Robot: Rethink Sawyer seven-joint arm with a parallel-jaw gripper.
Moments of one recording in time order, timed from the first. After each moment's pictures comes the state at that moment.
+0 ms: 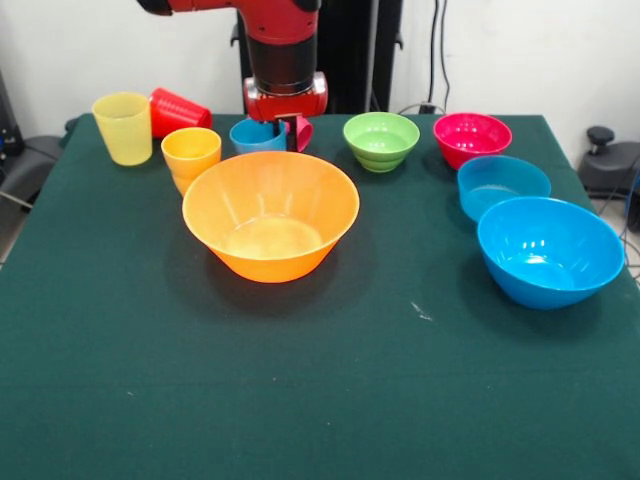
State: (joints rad) arm -0.65 -0.57 0.28 1.97 -0.71 0.39 1.84
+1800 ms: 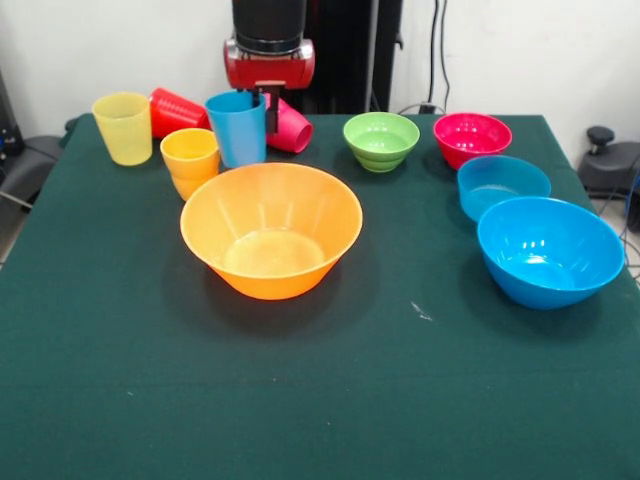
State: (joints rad) arm -0.66 -0.76 0.31 2.02 -0.70 0.39 1.84
